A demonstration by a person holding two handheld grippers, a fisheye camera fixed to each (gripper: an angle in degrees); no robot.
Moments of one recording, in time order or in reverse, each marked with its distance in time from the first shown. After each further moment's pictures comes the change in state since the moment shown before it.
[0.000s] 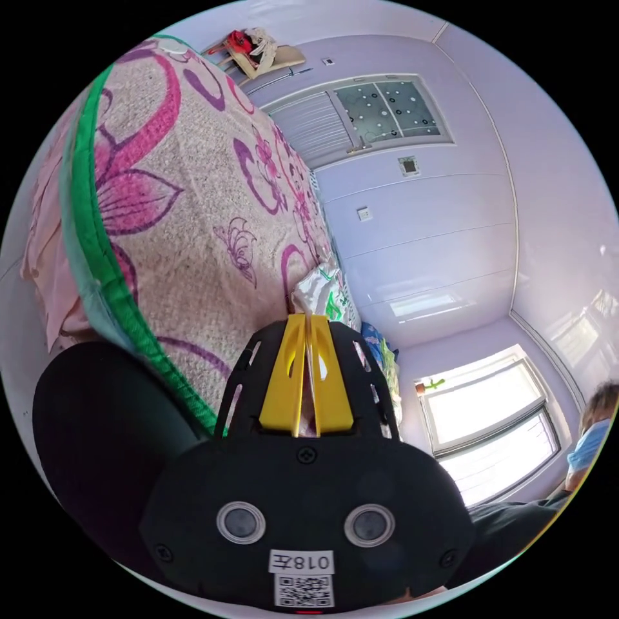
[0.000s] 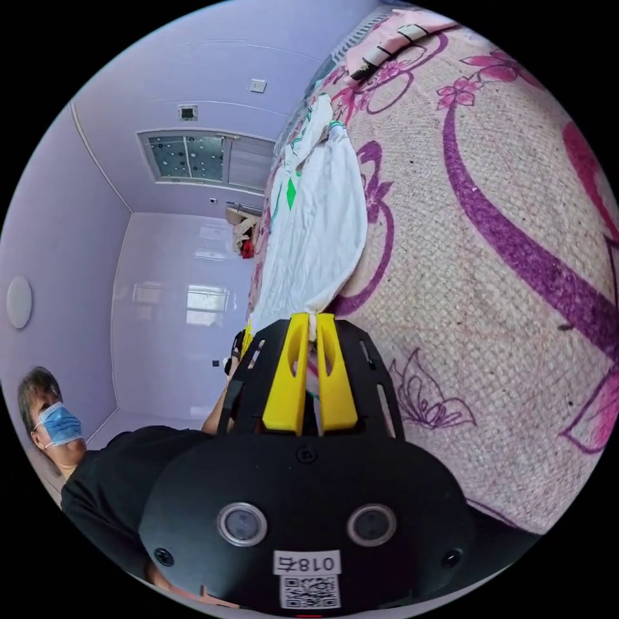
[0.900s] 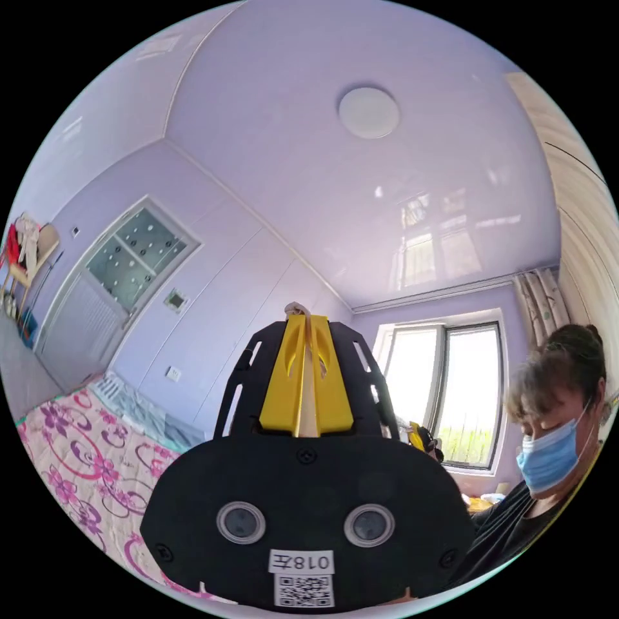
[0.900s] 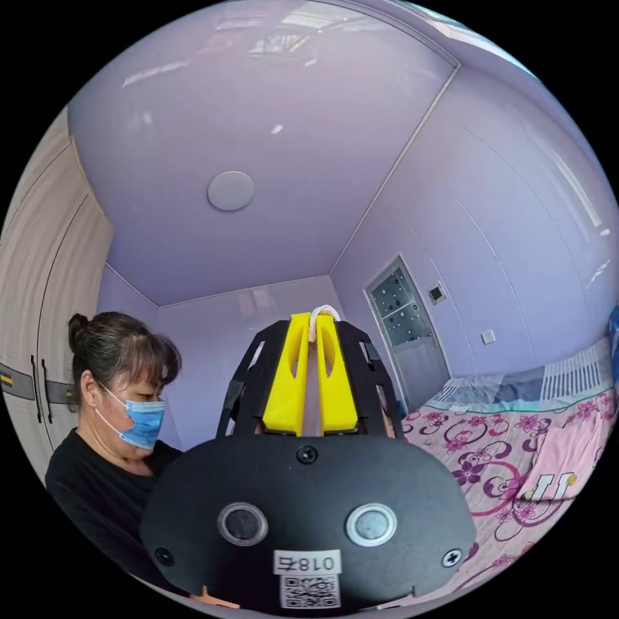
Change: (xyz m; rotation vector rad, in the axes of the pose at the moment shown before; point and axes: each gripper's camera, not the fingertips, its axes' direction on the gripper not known) left arm 0.411 -0.161 -0.221 0.465 0.620 0.784; right arm -0.363 0.118 -0.216 0.621 -0.377 -1.039
